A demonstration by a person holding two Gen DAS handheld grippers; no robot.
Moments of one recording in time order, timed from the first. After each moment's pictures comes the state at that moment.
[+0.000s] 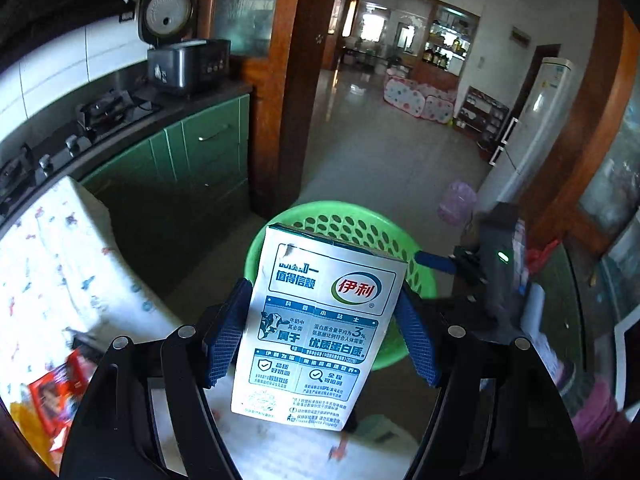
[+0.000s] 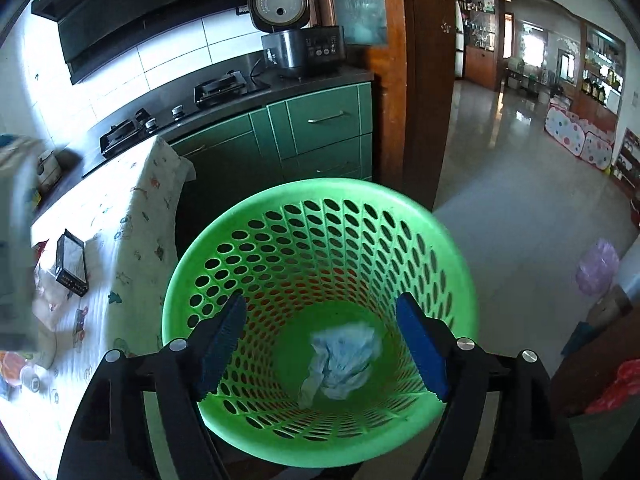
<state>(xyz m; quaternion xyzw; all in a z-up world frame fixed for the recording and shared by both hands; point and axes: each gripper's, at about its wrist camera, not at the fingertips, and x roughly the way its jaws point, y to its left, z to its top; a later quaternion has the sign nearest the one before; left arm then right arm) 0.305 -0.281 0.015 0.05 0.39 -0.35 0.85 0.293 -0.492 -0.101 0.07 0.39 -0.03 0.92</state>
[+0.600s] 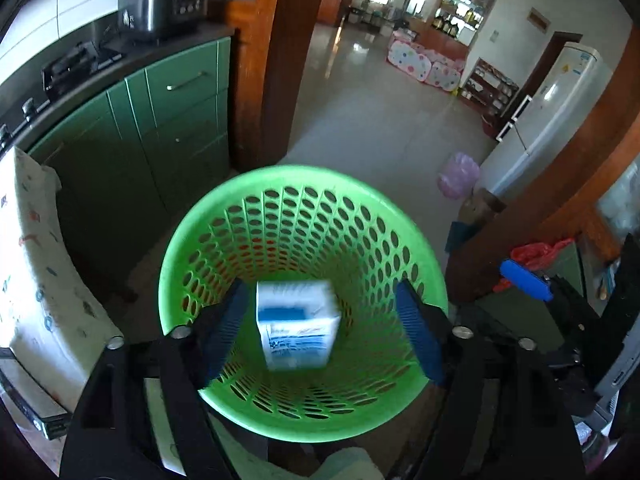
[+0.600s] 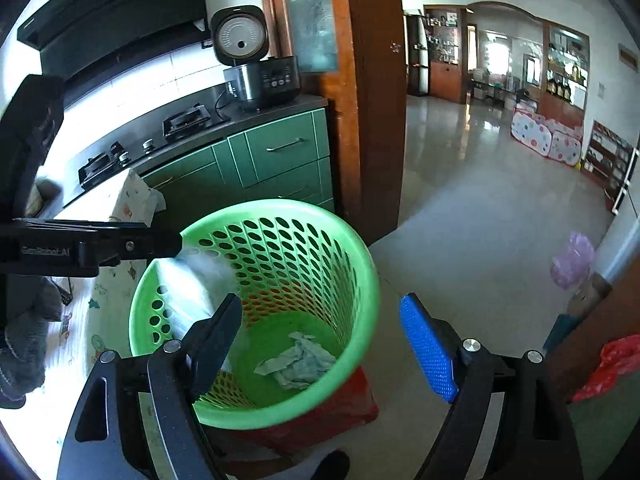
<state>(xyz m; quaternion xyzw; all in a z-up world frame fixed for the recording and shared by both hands) 0.352 -0.379 -0.057 0.06 0.48 -0.34 0.81 0.239 -0.539 -0.088 0.09 0.35 -0.09 0.93</state>
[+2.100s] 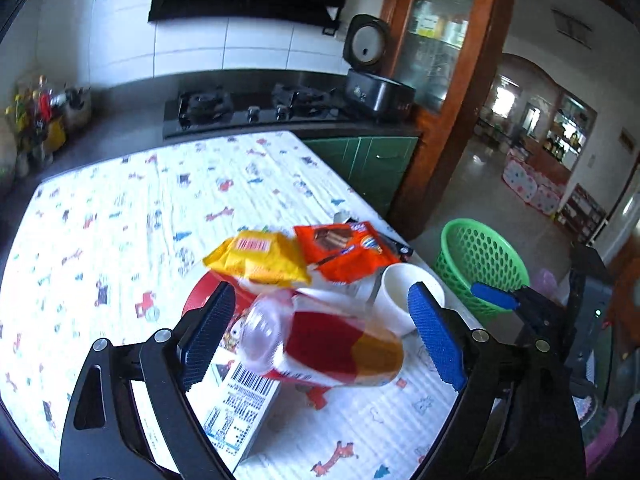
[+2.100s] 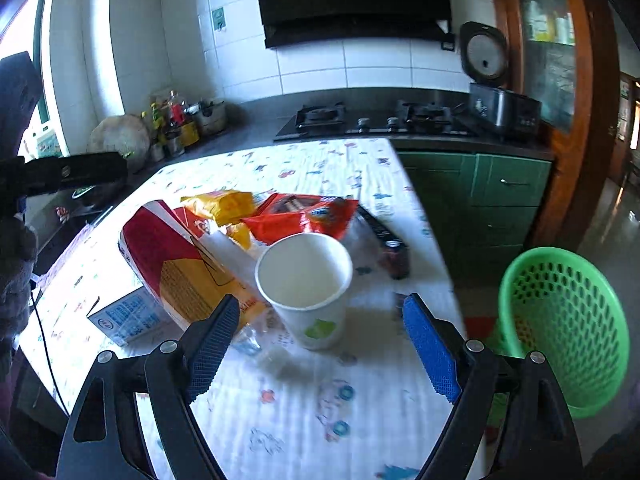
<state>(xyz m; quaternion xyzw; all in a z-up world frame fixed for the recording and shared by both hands) 0.196 0.028 0.026 -0.07 0.36 -0.12 0.92 0.216 -0.195 -0.049 -0.02 0.33 0.22 0.92</state>
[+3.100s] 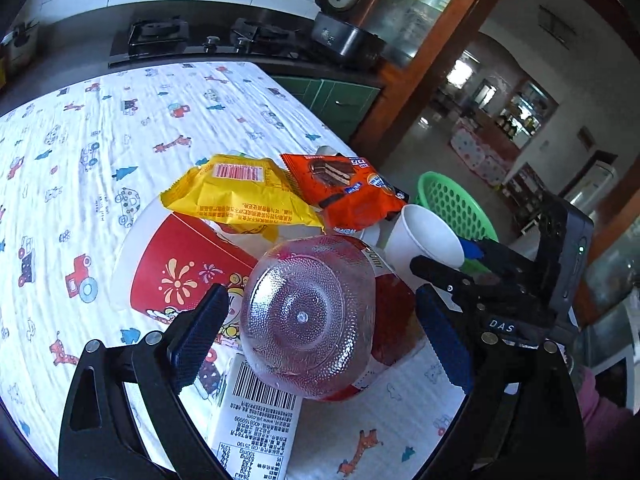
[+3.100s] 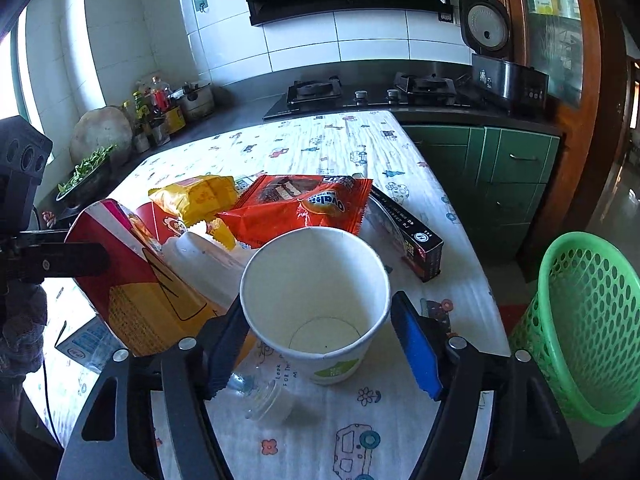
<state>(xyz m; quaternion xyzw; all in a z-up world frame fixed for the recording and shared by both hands) 0.239 0.050 -0.053 -0.11 0.44 -0.24 0.86 0.264 -0.175 -0.078 0.00 0.37 0.21 0.90</state>
